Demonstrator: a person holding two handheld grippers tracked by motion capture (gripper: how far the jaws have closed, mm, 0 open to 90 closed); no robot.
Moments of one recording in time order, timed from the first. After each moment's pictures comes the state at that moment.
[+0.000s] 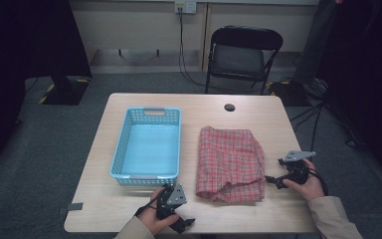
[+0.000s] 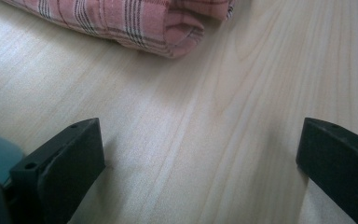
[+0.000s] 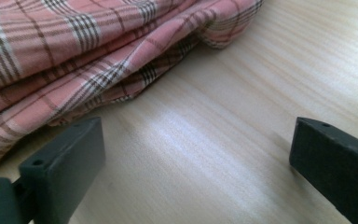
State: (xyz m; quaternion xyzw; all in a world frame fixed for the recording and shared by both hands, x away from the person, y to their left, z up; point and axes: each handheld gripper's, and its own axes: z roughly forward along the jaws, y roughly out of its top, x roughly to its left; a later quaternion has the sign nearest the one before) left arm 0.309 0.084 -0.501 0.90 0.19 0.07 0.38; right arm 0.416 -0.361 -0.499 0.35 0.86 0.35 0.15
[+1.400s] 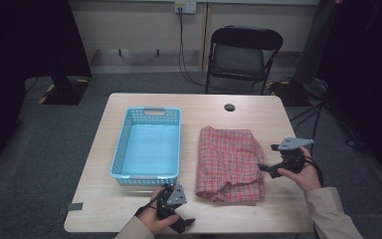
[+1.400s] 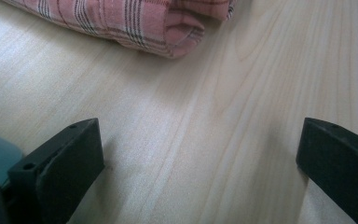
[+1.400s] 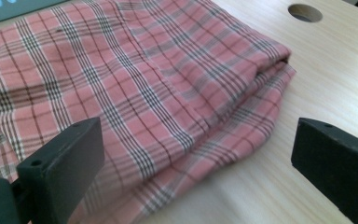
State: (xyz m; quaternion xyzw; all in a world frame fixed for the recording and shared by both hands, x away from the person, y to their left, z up) left arm 0.309 0.084 -0.501 0.90 0.19 0.07 0.38; right arm 0.426 -0.325 -0.445 0.30 0.85 0.40 0.17
